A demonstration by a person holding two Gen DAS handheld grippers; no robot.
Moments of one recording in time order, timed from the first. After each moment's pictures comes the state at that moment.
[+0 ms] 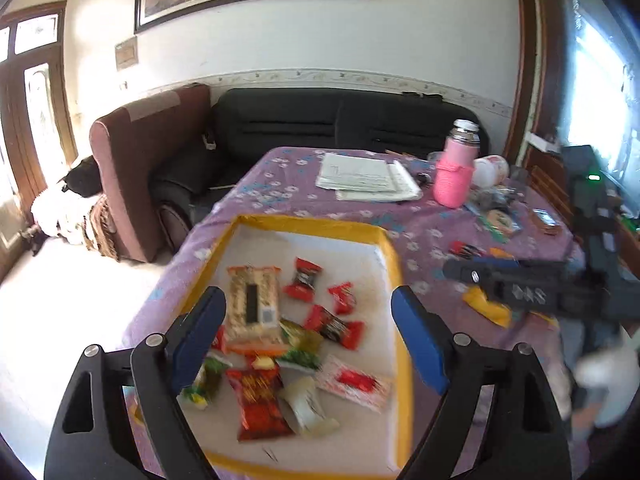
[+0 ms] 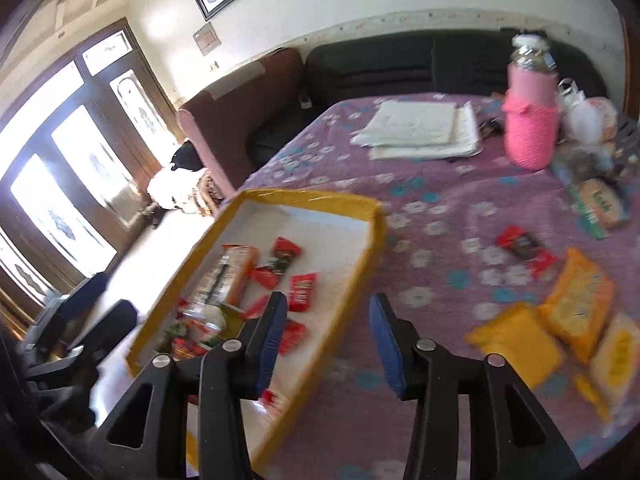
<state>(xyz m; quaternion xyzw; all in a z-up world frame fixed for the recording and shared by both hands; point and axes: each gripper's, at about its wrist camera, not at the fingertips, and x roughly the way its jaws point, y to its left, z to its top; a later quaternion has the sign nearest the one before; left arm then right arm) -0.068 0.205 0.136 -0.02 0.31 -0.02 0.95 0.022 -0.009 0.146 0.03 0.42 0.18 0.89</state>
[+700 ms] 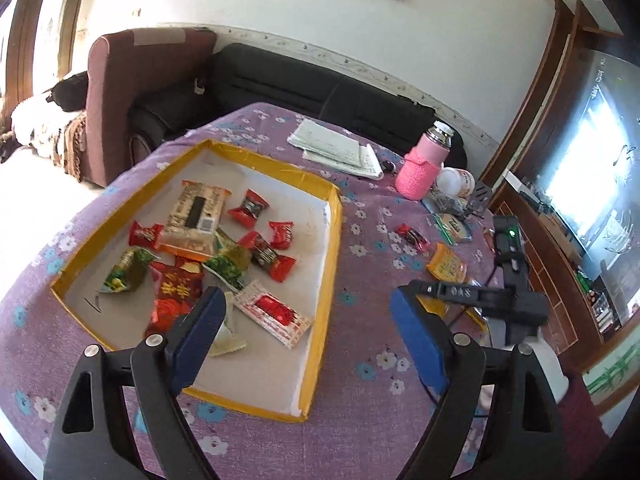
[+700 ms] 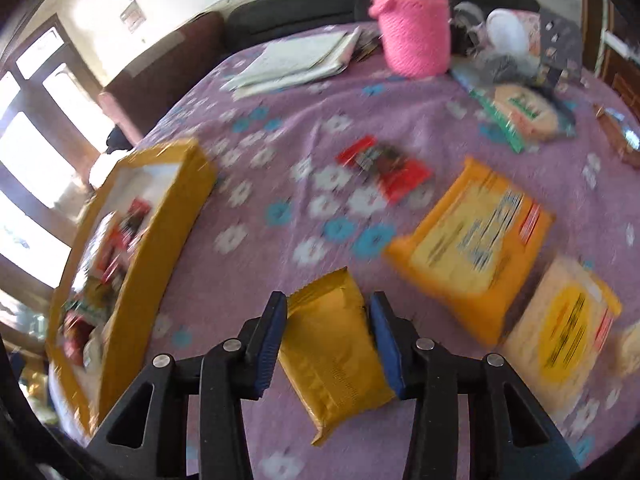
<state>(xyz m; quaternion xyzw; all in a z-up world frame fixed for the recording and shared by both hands) -0.096 0.189 0.104 -0.17 0.35 -0.06 0.92 0.039 -0.098 0.070 0.08 0.54 0.15 0.82</state>
